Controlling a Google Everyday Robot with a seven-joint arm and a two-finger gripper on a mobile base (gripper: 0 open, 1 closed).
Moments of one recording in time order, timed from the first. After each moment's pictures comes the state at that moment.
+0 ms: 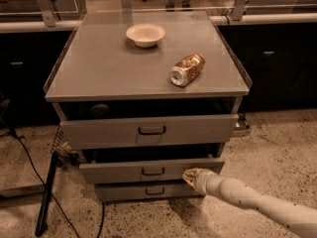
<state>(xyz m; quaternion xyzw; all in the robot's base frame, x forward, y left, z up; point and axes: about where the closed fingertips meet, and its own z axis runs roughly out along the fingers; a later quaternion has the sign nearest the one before) 0.585 -0.156 0.373 -0.52 0.73 0.03 0.44</state>
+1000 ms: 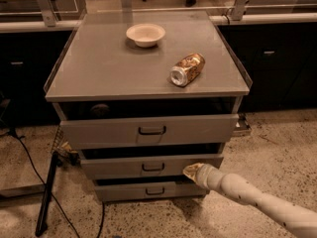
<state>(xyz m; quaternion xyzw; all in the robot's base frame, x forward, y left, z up) 0.617 -0.171 0.374 -0.49 0.74 0.02 0.47</state>
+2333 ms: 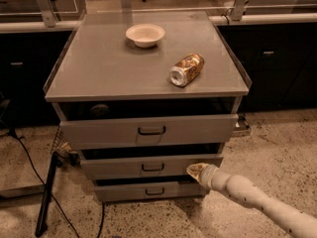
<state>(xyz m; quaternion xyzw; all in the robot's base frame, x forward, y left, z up) 0.612 -0.182 0.383 -0.47 0.74 0.03 0.48</state>
